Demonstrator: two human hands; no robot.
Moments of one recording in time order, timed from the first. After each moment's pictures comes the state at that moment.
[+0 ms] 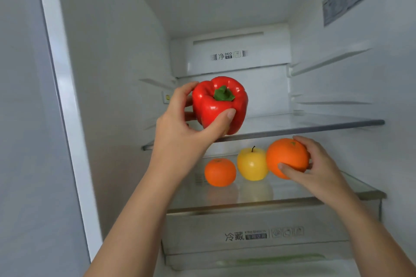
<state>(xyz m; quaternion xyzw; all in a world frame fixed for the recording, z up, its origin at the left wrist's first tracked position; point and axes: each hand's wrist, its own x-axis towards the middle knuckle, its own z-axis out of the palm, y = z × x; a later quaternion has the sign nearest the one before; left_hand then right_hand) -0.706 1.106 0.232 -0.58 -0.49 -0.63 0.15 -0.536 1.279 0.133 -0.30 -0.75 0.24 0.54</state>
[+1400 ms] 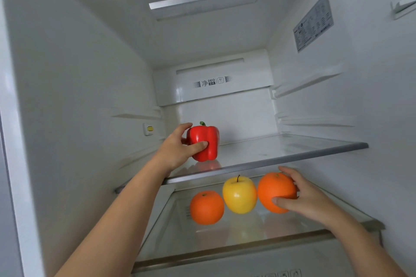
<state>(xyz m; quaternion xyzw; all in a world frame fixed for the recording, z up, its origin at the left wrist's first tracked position) -0.769 1.215 0.263 -0.59 -0.64 -0.49 -0.02 -0.533 1.350 0.121 -0.31 -0.77 0.34 0.43</state>
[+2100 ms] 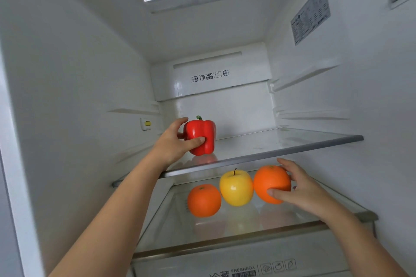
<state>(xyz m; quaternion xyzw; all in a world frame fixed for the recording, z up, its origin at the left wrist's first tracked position) -0.768 1.213 0.261 -0.59 -0.65 -0.49 -0.02 -0.533 1.347 0.121 -0.29 -0.77 0.34 0.46</state>
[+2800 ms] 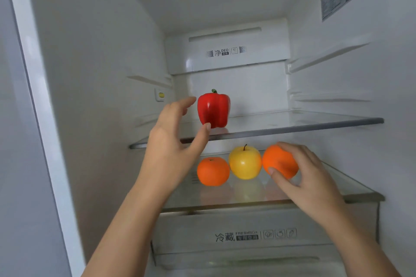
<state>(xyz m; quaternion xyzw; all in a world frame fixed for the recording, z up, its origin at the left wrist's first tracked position) -0.714 1.122 0.212 -0.60 -0.54 -0.53 0.28 -0.539 1.273 0.122 -0.25 -0.78 0.07 0.57</state>
